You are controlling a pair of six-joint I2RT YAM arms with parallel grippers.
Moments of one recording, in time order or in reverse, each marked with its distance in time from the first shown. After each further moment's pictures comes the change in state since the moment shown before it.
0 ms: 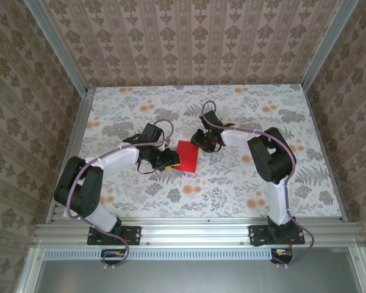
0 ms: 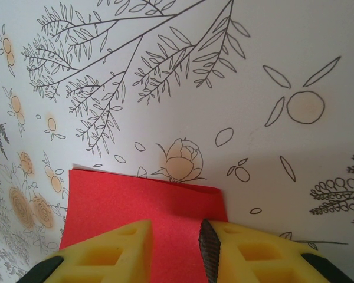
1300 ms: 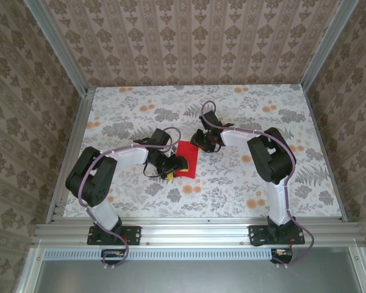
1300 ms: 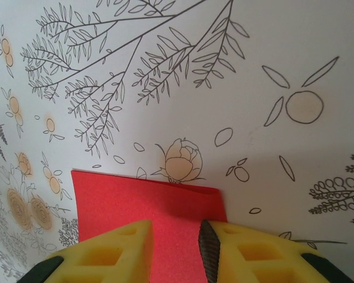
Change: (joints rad) left arm -0.053 0.140 0.004 0.038 0.042 -0.055; right arm 0.002 0.000 0.000 0.000 0.011 0.001
